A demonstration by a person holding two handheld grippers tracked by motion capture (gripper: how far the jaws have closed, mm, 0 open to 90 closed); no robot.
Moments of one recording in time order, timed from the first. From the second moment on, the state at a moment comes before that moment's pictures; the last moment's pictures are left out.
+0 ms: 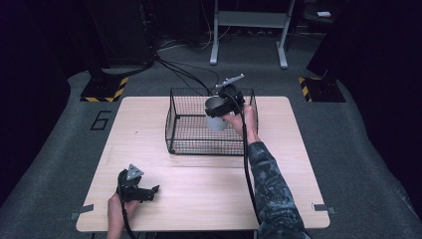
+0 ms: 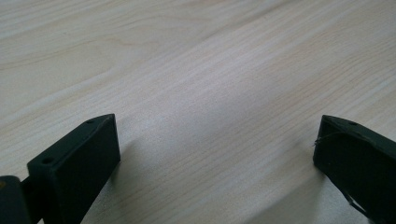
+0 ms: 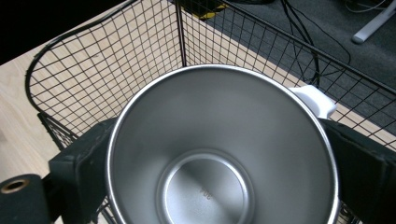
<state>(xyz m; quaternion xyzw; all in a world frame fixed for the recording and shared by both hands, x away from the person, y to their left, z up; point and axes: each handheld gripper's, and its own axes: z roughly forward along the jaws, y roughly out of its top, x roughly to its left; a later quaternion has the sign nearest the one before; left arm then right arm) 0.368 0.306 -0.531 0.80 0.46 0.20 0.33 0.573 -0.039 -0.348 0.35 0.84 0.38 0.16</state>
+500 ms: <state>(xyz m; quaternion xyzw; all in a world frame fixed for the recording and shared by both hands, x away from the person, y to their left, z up) 0.368 0.306 -0.531 0.80 0.45 0.20 0.33 0.590 -0.035 -0.371 0.38 0.84 0.36 0.14</state>
